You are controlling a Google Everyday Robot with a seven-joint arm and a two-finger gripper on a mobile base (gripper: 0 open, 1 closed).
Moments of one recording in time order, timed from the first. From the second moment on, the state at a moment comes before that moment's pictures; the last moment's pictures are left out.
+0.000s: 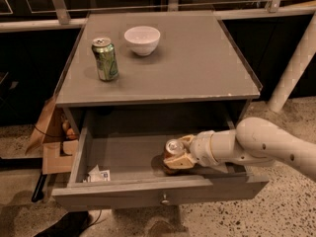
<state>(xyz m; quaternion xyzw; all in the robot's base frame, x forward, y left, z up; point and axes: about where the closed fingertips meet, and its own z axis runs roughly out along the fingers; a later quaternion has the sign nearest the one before) 0.512 -0.073 0.658 -0.48 0.76 0.24 0.37</state>
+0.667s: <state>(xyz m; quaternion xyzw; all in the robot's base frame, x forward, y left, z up) 0.506 -0.072 0.708 -0.47 0.76 0.25 0.37</state>
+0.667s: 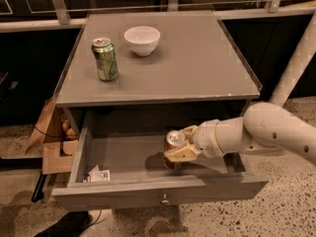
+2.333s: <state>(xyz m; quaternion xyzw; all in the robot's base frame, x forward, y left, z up) 0.546 -0.080 0.883 -0.40 0.80 0.22 0.39</state>
